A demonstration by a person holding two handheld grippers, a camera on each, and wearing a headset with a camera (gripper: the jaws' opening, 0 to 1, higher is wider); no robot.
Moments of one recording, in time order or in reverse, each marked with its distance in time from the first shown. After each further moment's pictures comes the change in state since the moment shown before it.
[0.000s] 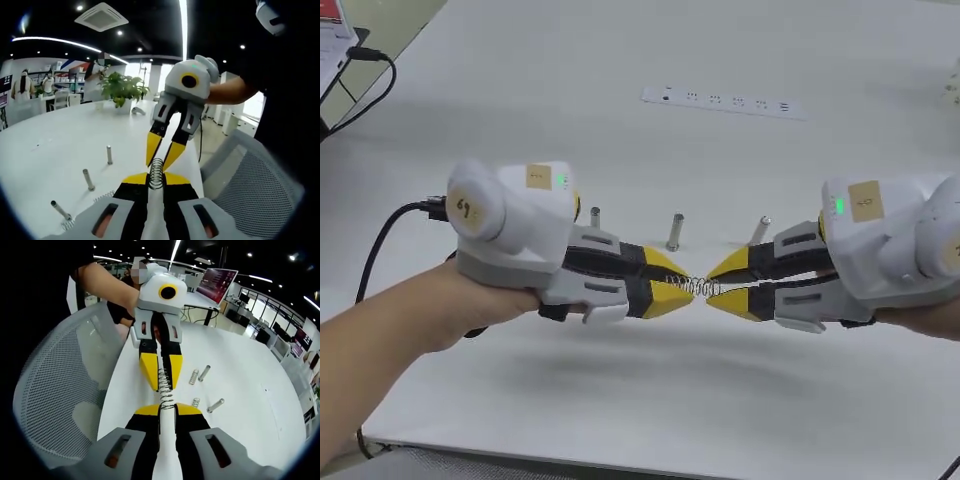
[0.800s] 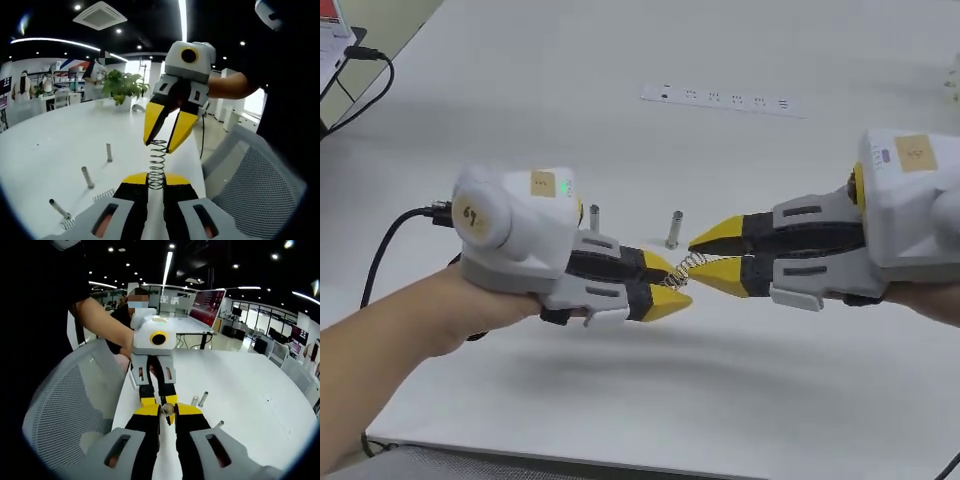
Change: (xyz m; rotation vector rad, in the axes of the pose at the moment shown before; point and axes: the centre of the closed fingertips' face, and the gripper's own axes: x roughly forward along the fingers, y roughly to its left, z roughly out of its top) left arm 0.005 -0.001 -0.007 0.016 0.026 0.007; right arm -0.010 -0.002 0.051 0.105 -0.241 0.000
